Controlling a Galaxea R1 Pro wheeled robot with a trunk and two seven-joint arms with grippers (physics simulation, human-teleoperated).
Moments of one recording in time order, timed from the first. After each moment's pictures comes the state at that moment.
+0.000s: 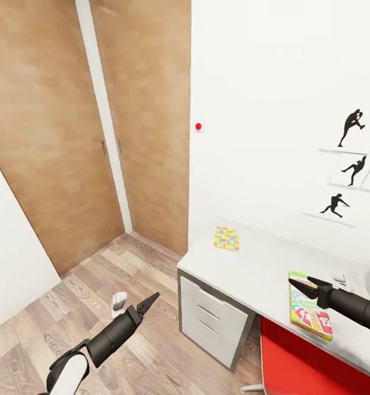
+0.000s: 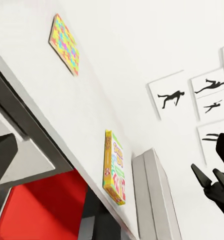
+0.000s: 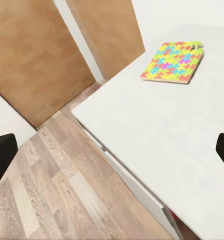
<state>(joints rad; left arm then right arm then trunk) -0.08 0.04 -0.06 -1.47 1.00 0.54 -0.37 -0.27 -0.19 -0.63 -1.61 0.06 0.76 1.12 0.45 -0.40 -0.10</state>
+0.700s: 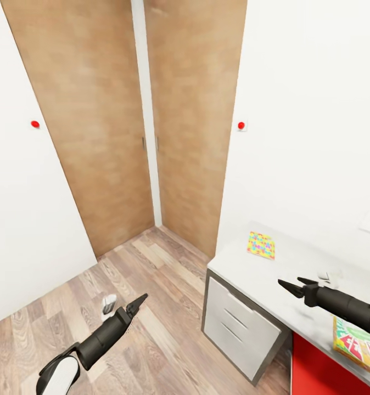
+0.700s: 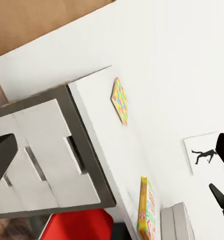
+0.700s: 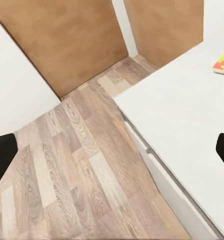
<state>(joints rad) -0.08 0.05 0.02 -1.41 1.00 0.54 -0.35 -0.28 -0.20 -0.52 -1.61 0.06 0.77 1.03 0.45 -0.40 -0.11</state>
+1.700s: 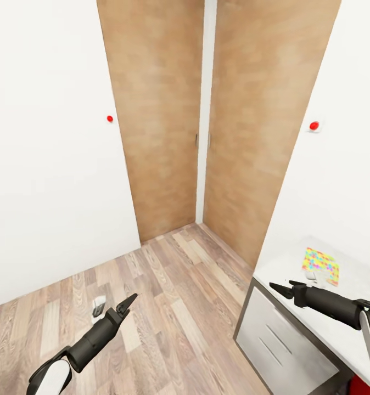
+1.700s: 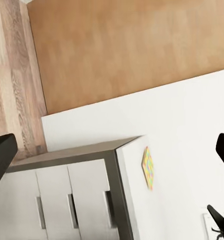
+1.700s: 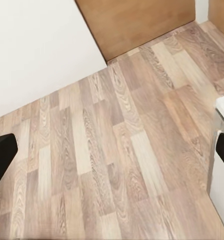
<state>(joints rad) -0.08 0.04 0.11 -1.37 1.01 0.54 -0.36 -0.29 -0.20 -0.44 -1.59 0.08 0.83 0.98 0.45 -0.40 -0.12</state>
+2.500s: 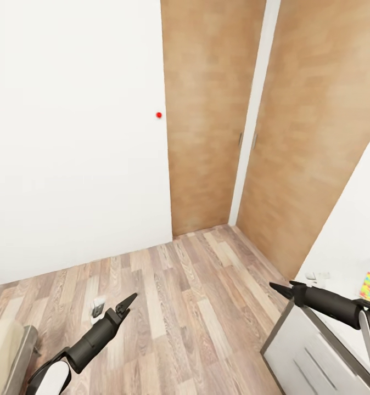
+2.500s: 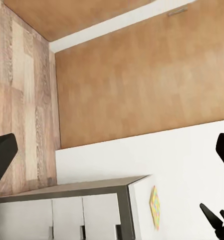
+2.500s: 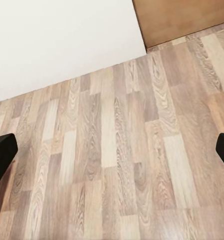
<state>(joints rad) -0.07 0.04 0.11 -1.38 1.02 0.53 -0.38 -0.29 -0.20 -0.44 -1.58 0.08 0.83 0.96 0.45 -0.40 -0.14</state>
